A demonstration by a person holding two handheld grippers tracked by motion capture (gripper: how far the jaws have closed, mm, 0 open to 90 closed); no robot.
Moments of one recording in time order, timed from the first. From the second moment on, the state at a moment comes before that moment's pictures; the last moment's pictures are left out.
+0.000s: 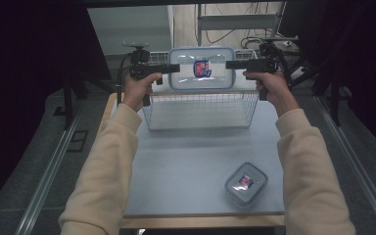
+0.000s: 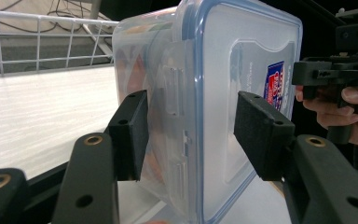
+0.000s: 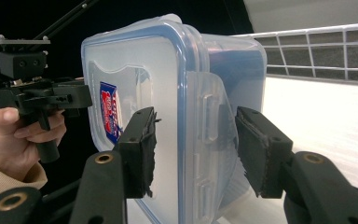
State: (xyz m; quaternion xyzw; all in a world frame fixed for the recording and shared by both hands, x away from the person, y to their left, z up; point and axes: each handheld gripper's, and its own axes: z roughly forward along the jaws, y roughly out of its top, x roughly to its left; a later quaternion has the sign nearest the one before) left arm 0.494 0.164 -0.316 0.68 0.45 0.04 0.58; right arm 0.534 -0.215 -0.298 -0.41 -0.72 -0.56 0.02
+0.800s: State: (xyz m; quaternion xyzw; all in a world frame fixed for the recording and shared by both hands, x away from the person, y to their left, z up) left arm 0.520 0.156 -0.329 0.65 0.51 0.03 0.56; right arm 0.546 -0.199 -0.302 -0.51 -0.68 -0.53 -0.02
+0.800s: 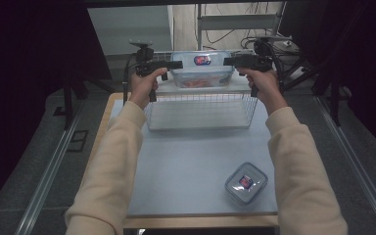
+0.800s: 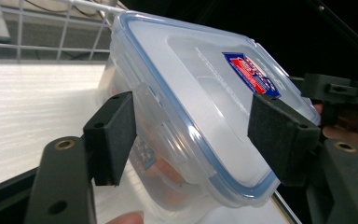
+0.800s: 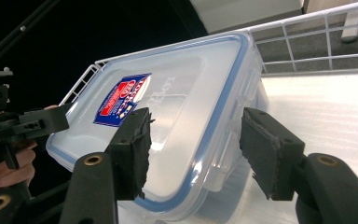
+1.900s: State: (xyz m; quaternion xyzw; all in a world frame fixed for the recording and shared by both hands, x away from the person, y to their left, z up) left arm 0.423 0.177 -0.336 0.68 0.45 0.07 0.58; right arm 0.470 -0.243 -0.314 -0.43 -0.70 -0.57 -0.02
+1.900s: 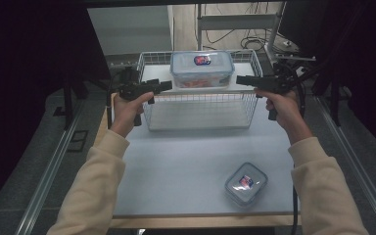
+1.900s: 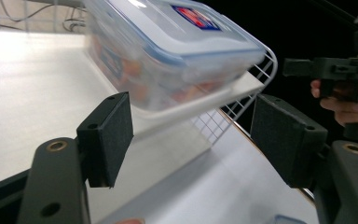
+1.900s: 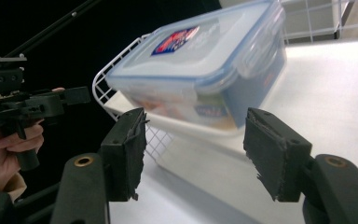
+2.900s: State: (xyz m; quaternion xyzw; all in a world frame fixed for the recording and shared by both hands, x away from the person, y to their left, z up) left arm 0.366 0.181 -0.394 0.69 0.45 0.05 0.57; right arm 0.417 -0.275 -0.378 -0.41 -0.72 -0.56 -0.03
